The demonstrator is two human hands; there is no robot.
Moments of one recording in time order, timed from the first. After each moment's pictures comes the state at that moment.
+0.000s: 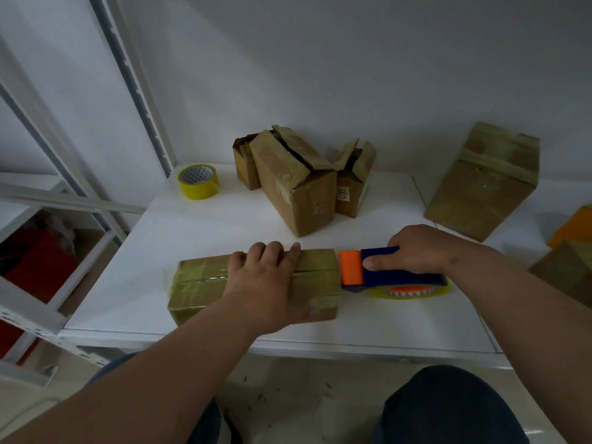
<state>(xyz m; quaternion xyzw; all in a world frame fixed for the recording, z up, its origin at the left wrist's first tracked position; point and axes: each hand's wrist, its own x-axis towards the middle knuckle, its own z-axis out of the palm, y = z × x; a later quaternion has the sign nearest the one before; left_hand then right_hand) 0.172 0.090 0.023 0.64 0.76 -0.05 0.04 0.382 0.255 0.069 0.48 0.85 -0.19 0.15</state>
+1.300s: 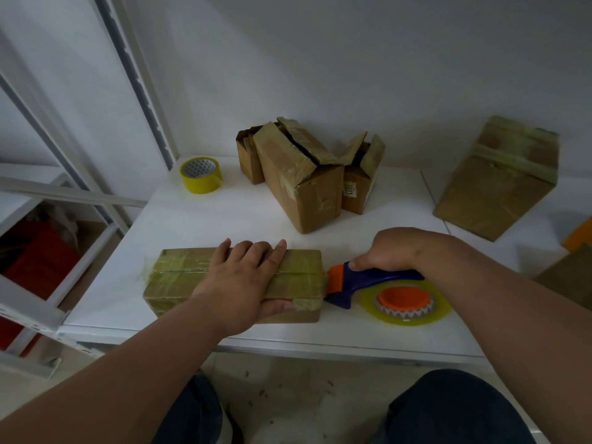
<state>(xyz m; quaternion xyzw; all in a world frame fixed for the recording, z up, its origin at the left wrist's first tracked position) 0.128 0.077 0.009 0.69 0.72 -0.07 0.00 0.335 0.250 0.061 0.49 0.82 -0.17 0.25</state>
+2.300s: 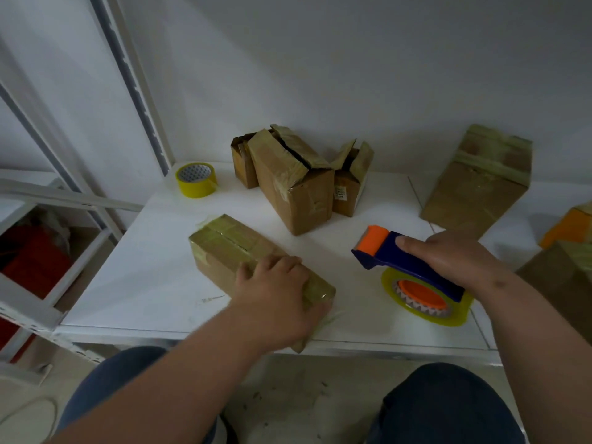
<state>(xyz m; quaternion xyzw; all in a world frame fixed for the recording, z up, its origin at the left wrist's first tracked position) 0.202 0.068 0.052 0.64 0.76 0.02 0.15 0.418 0.225 0.081 0.63 0.74 -0.25 -0.02</state>
